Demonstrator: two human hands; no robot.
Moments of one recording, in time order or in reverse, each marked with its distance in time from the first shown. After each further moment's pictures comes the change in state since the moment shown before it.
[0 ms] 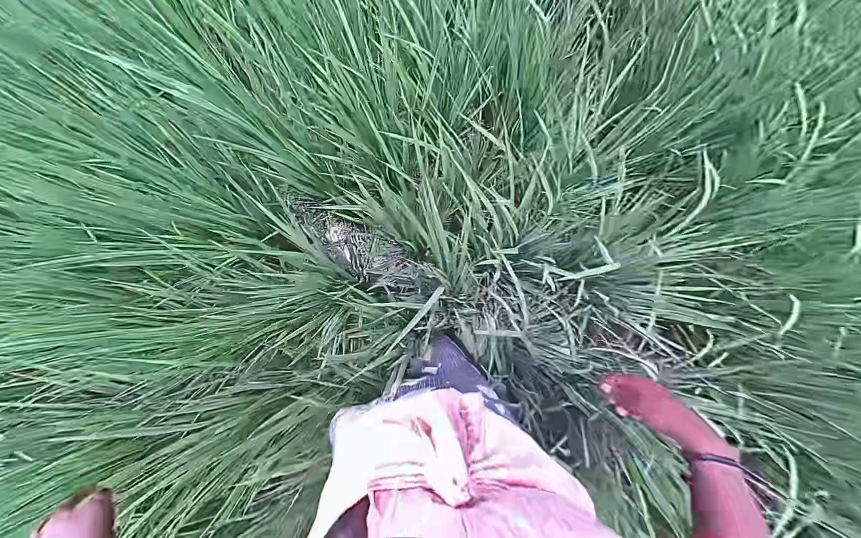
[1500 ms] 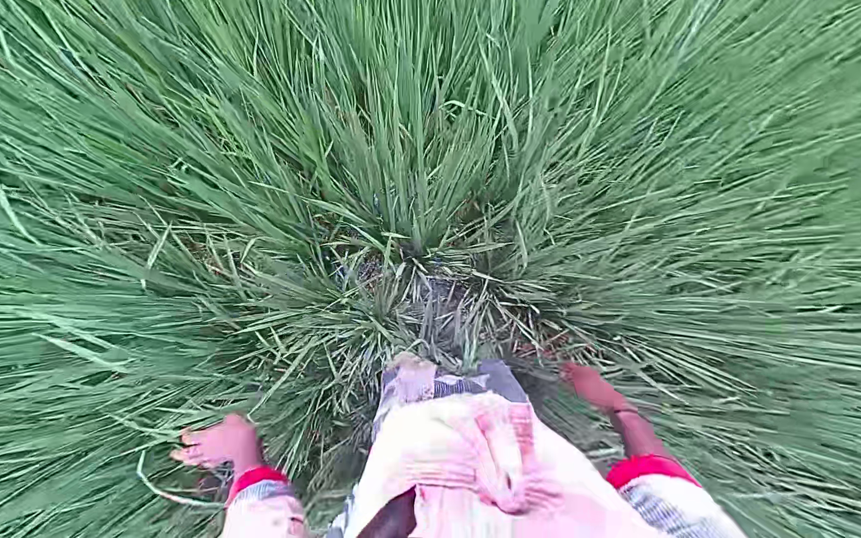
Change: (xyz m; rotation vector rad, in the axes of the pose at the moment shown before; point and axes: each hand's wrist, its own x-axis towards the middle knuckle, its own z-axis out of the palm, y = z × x) left_hand 0.075 0.024 0.105 -0.436 0.150 -0.900; right_hand 0.206 -0.595 0.012 -0.832 -0.161 -0.353
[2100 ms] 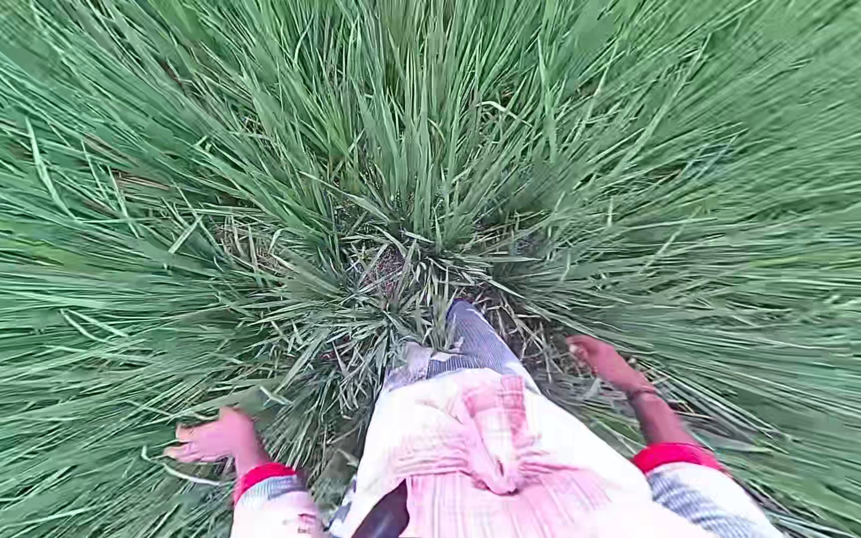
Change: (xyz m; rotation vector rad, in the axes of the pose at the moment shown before) left_hand 0.013 0.007 -0.015 -0.087 0.140 -0.082; right_hand 0.017 -0.072 -0.067 0.034 0.063 -0.124
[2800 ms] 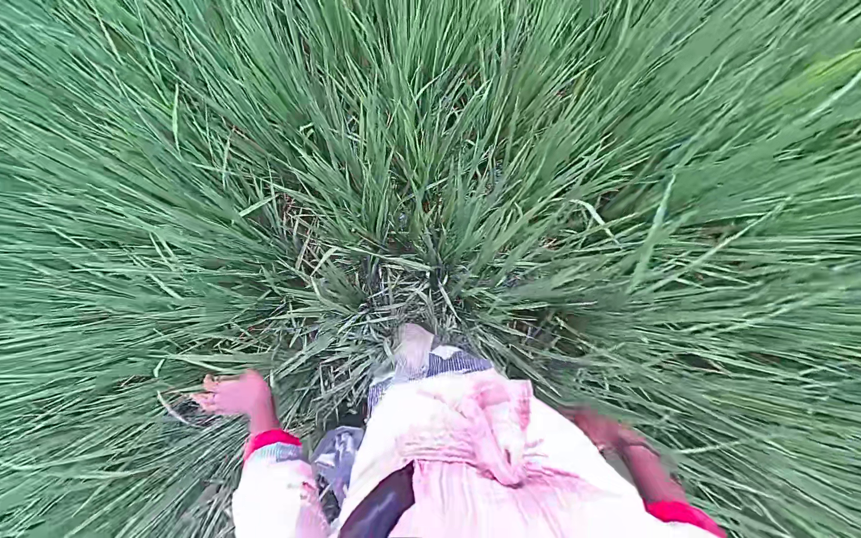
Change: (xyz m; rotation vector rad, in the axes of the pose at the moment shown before) left_hand -0.055 0.077 0.008 -0.001 0.051 -0.281; right_hand 0.103 -0.148 -0.110 -0.523 -0.570 0.101
